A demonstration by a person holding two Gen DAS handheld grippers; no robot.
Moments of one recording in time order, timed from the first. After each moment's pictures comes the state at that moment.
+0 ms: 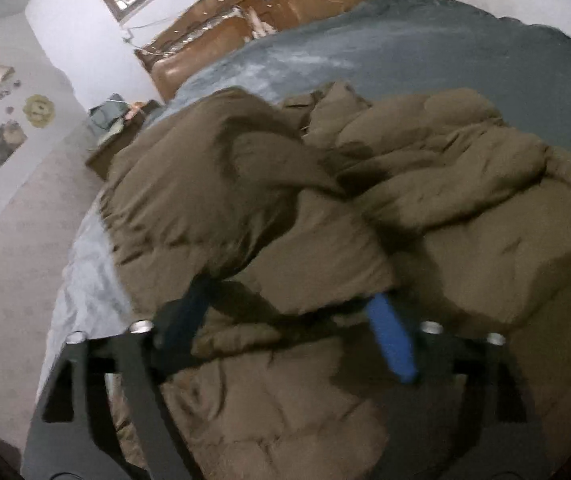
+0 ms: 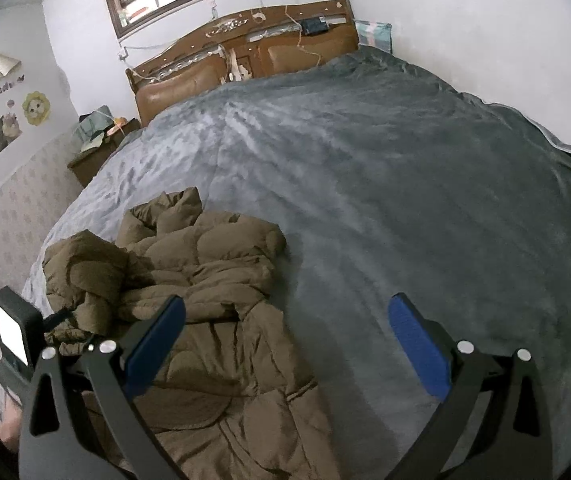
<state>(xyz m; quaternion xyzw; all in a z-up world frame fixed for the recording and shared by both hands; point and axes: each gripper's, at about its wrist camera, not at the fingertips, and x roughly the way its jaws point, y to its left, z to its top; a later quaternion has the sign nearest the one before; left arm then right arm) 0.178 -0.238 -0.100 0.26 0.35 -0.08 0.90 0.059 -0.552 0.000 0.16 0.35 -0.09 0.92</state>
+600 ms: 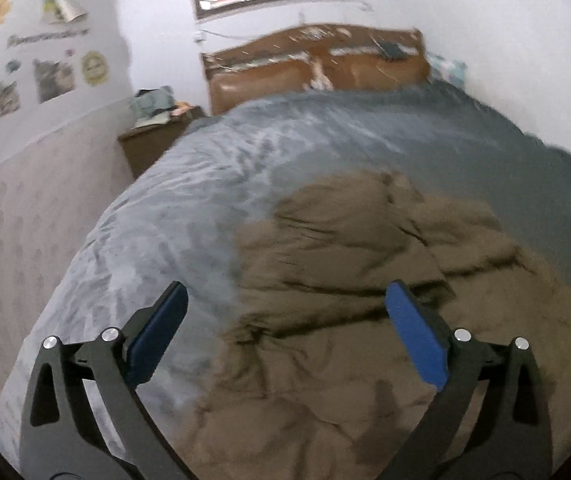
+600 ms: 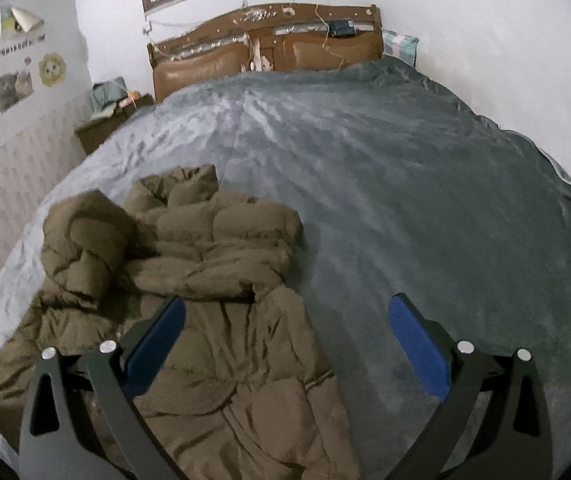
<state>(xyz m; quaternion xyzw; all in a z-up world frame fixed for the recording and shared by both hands) 0.129 -0.092 0.009 0.09 0.29 -0.07 0.95 0.060 -0.511 -0.010 0.09 0.37 -0.08 0.92</state>
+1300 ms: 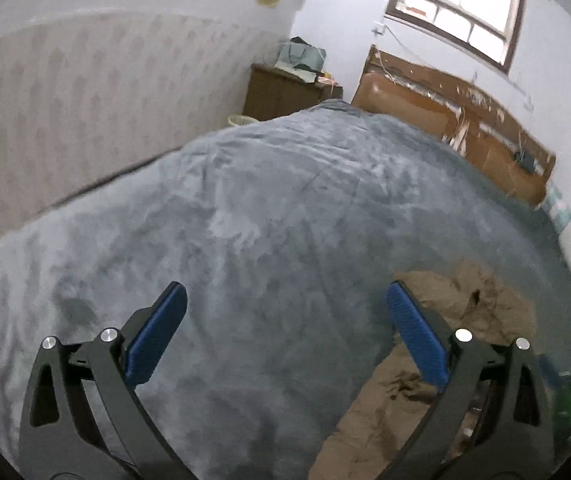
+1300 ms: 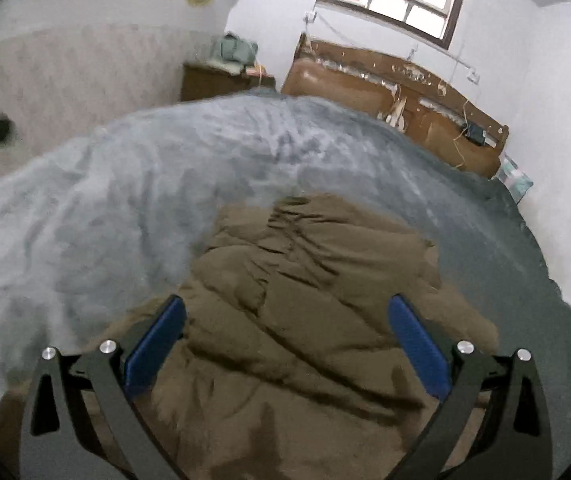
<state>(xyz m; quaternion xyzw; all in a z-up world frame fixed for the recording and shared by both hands) 0.200 0.118 -0.012 -0.18 0.31 0.10 0.93 0.180 -0.140 -0.038 -0.16 0.32 0.02 0.93</state>
